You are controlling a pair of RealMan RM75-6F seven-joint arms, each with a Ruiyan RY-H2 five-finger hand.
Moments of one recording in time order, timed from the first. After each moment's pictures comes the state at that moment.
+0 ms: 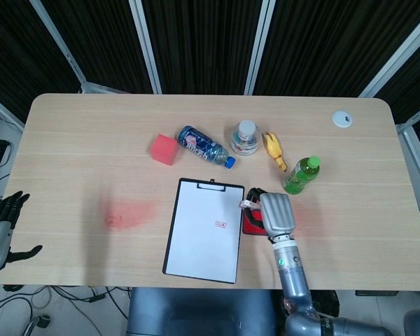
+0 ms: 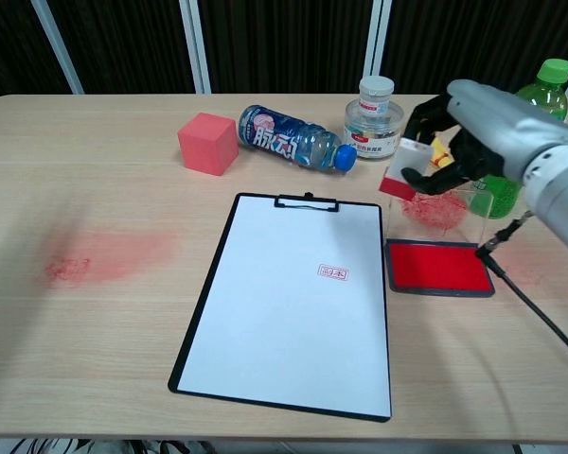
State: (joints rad) left arm -0.12 -1.04 -0.03 -1.80 1.37 1.38 0.08; right arm 0.47 -1.72 0.29 -1.70 -1.14 1.31 -0.55
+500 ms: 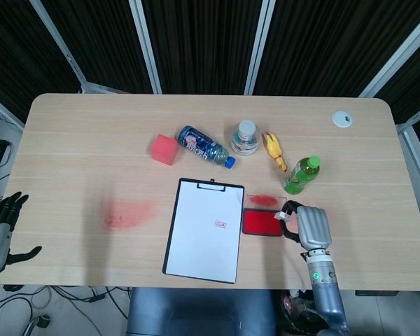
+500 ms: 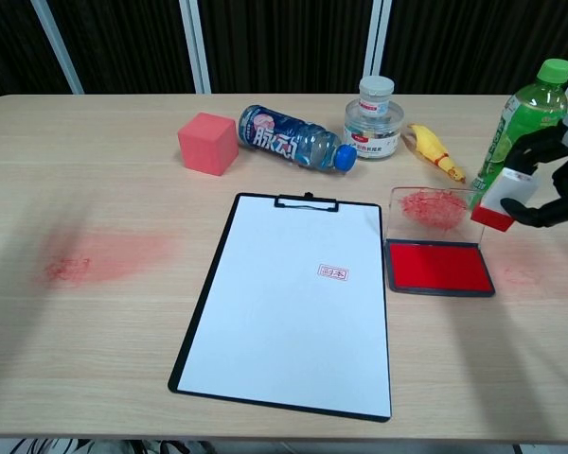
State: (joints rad) left arm -0.10 -1.05 -0.03 -1.79 1.40 1.41 0.09; right arm 0.34 -1.57 0.18 -1.72 -1.16 1.36 -0.40
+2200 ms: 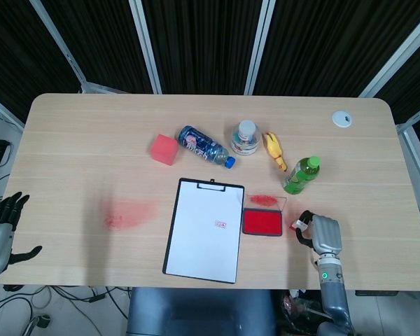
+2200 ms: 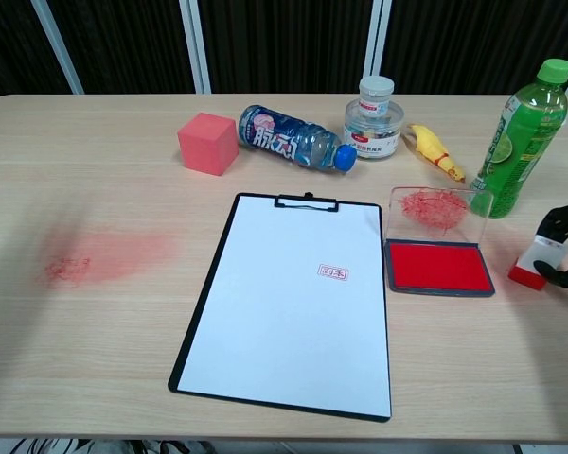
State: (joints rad) left arm -0.10 -1.08 -0.04 -1.79 1.38 1.42 0.16; right arm 0.29 -1.69 0.17 -1.37 -1.10 1.26 -0.25
